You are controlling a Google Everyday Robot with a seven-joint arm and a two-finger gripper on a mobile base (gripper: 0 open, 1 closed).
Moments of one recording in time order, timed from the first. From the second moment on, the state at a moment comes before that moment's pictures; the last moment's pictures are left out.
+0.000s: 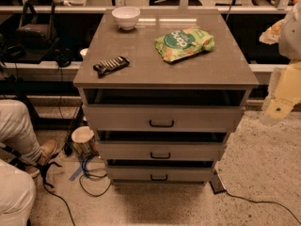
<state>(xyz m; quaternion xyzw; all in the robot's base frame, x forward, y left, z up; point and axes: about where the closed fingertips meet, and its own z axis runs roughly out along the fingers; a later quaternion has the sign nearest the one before) 0.438 -0.216 0.980 -0.60 0.78 -0.04 0.17</state>
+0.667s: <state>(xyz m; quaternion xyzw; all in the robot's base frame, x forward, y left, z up) 0.436 -0.208 0.961 -0.61 0.77 0.00 0.17</state>
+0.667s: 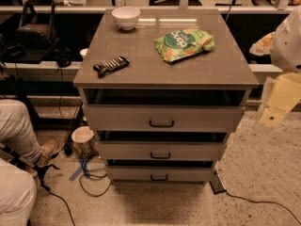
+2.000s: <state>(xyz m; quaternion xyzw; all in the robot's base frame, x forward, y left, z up) 0.452 -0.109 0.742 -0.69 0.71 0.09 0.14</state>
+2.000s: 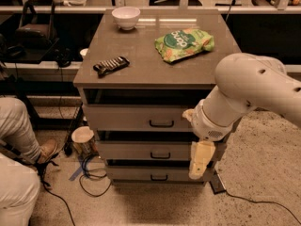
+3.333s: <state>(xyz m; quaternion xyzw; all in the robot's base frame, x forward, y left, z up) 0.593 -0.206 0.717 -0.68 0.72 -0.05 0.15</state>
